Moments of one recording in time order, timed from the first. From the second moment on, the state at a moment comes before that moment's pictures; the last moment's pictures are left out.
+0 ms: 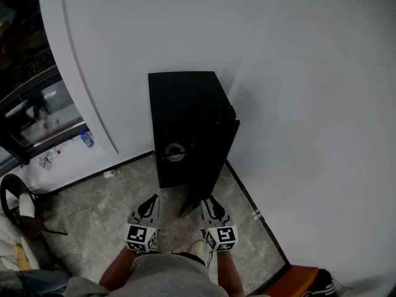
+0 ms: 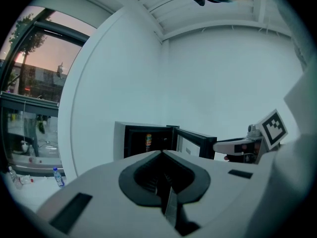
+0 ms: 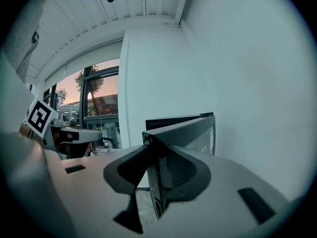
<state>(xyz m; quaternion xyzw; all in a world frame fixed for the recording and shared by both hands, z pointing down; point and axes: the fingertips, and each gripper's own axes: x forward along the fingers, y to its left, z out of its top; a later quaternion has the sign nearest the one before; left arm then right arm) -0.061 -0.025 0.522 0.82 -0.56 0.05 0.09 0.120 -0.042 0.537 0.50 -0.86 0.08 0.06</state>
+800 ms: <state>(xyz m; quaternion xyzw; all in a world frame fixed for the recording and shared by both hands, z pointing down) -0.152 -0.029 0.516 0.84 -0.54 0.05 0.08 0.082 -0.058 0.535 0.57 -0.81 0.09 0.06</state>
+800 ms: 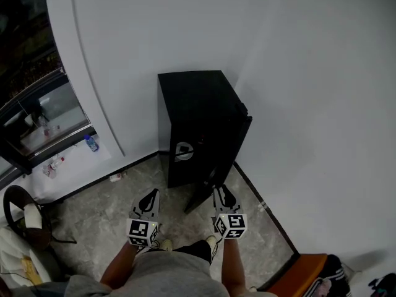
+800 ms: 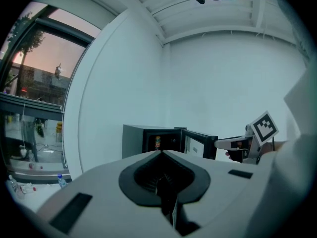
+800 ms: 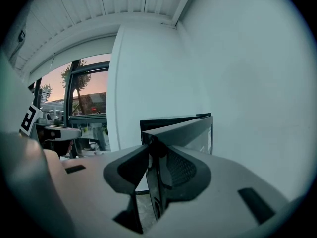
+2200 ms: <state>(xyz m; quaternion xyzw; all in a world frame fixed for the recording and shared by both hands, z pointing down) -0.221 -0.088 0.523 0.79 -0.60 0.04 0.09 0.006 -0.119 0.530 0.58 -0.81 0.06 0.06</state>
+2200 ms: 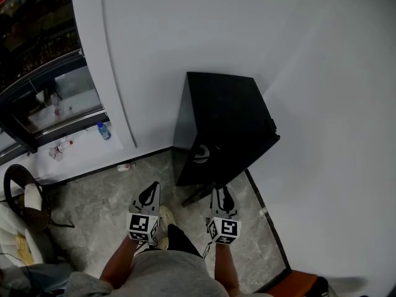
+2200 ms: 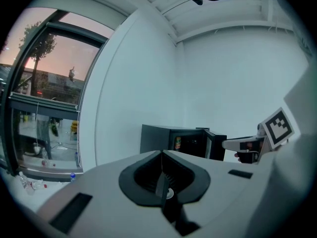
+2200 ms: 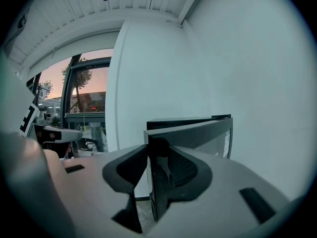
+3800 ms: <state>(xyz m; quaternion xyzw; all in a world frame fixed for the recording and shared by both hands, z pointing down) -0.264 -0.141 0.545 0.77 -0.63 0.04 0.12 -0.059 -0.198 0.531 0.55 -0.83 0.04 0.08</state>
